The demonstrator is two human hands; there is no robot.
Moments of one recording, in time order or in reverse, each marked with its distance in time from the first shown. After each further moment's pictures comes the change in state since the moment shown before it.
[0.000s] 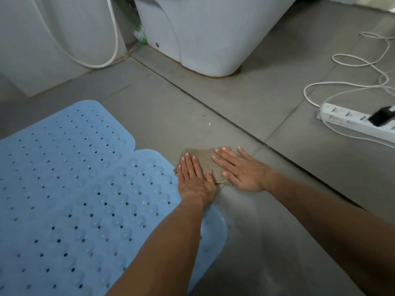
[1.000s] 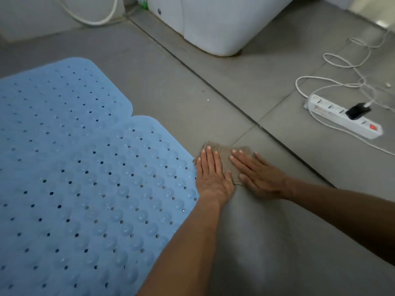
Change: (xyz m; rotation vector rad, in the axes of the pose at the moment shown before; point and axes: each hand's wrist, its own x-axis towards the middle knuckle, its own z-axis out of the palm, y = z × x) left_hand -0.075 0.038 0.042 -0.088 0.048 0.141; right_hand -0.107 -0.024 0.024 -0.036 -0.073 0.081
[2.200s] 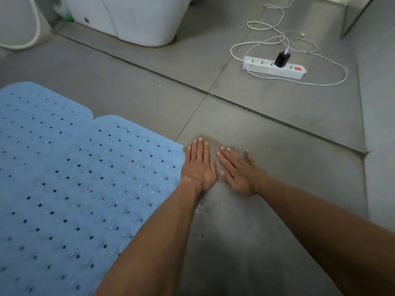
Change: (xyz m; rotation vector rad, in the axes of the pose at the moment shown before) left_hand -0.071 -0.009 0.022 0.166 0.005 0.496; right_hand -0.108 -0.119 0.044 0.235 -0.021 0.497
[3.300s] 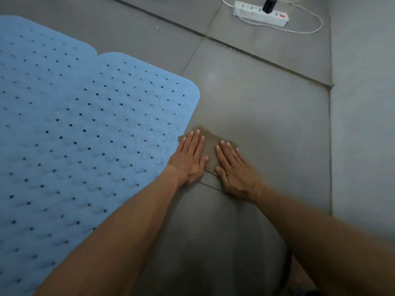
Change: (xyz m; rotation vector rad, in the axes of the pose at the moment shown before) left_hand -0.232 -0.057 0.031 0.026 -0.173 0.285; right_hand -0.191 -0.171 0.107 0.056 0.136 0.104
